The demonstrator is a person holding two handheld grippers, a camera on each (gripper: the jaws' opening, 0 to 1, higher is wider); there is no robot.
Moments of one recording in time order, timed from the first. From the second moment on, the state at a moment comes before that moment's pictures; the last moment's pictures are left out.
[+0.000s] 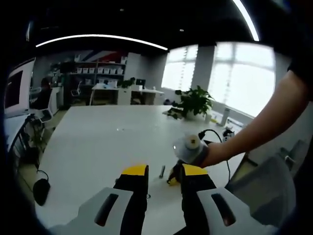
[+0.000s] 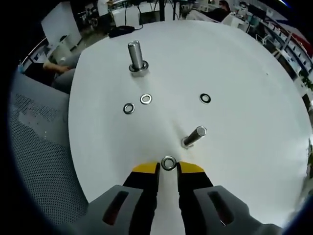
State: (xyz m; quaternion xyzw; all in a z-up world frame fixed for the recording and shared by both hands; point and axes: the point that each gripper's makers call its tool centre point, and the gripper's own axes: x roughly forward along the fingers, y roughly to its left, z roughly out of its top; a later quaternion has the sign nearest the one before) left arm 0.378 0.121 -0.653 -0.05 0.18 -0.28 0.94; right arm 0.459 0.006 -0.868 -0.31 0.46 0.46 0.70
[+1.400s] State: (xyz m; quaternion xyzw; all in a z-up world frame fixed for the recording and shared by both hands) left arm 0.376 0.117 -0.657 -0.05 0.19 -0.29 0.94; right arm 0.460 -0.017 -0.846 -0.34 0.48 0.44 0.68
